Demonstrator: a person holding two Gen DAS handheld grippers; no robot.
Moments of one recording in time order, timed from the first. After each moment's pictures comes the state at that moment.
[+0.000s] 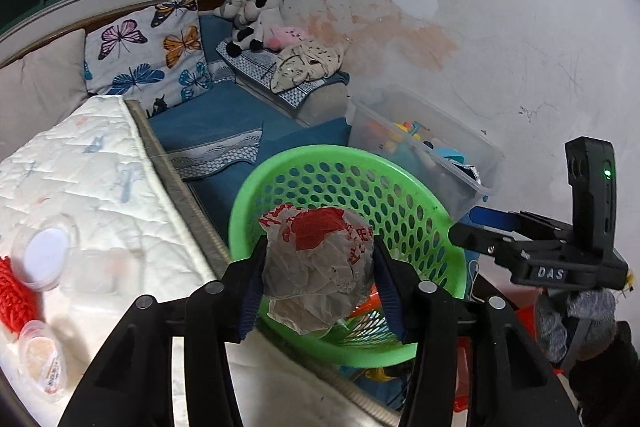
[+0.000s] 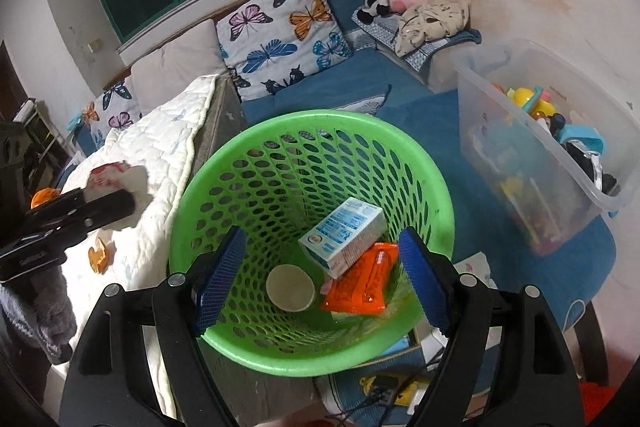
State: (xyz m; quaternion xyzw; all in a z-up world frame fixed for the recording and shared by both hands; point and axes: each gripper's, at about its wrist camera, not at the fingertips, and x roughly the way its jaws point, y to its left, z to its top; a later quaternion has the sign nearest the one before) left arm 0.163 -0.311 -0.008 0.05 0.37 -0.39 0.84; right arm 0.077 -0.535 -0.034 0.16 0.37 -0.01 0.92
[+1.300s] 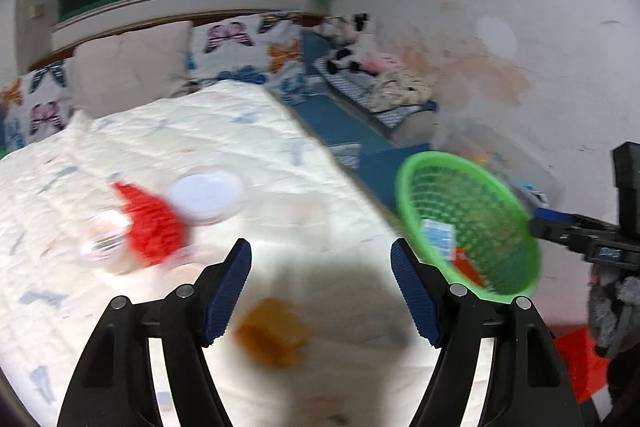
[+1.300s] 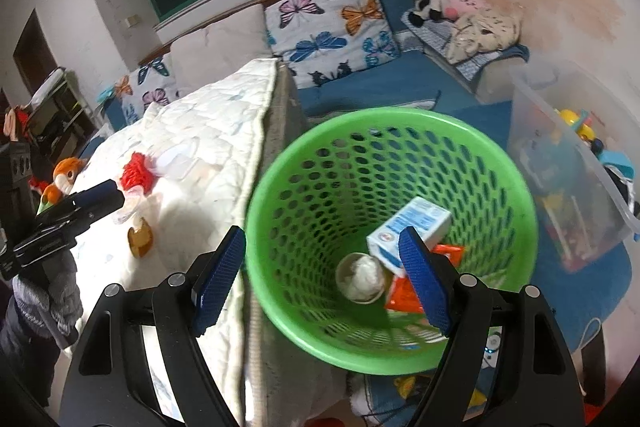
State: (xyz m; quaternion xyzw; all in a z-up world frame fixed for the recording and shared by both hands) left arm 0.163 -0.151 -0.014 0.02 0.35 -0.25 0.90; right arm 0.093 -0.452 -0.020 0.12 0.37 0.06 0.92
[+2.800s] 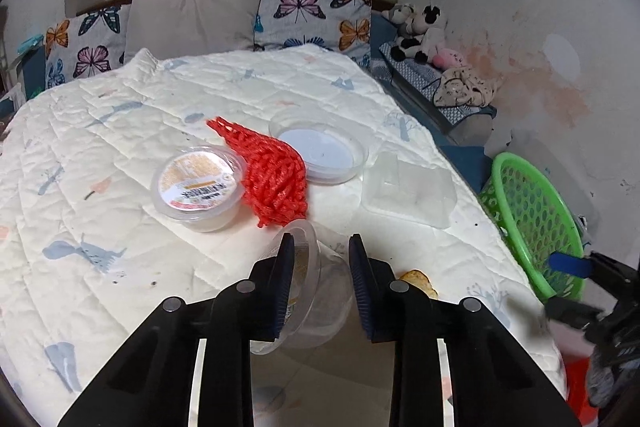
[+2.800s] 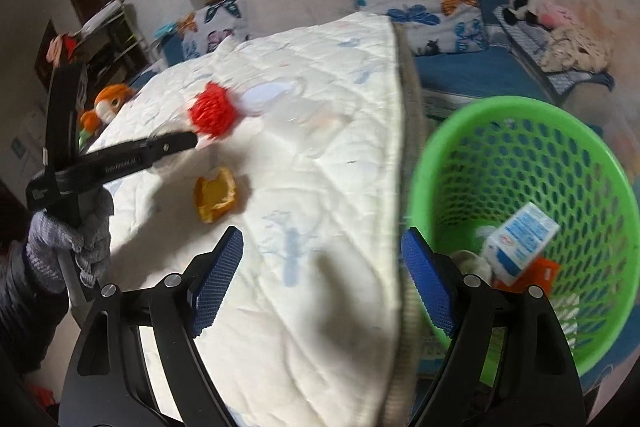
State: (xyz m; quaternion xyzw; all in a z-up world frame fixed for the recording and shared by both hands) left arm 0.191 -0.079 -0.046 -0.02 0.39 -0.17 0.90; right arm 0.126 -0.326 -0.047 0.05 0.41 0.18 0.89
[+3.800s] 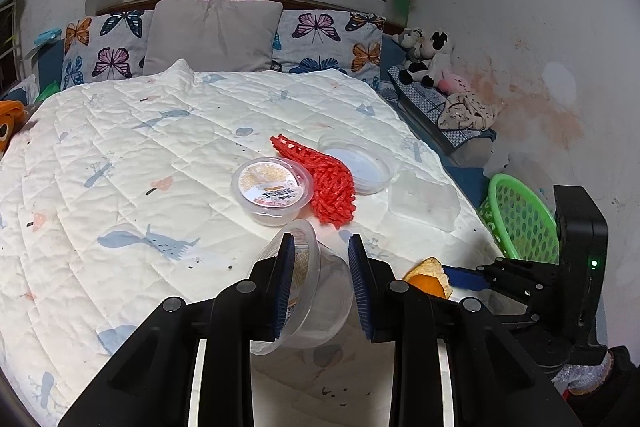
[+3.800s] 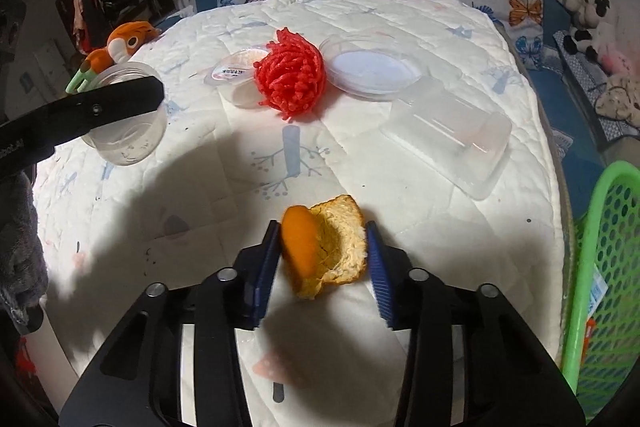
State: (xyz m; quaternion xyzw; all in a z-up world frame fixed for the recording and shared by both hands) left arm 0.163 -0.022 -0.020 -0.05 0.37 -0.16 0.91; right arm 0.177 -0.213 -0.074 -0.03 0.43 0.22 0.87
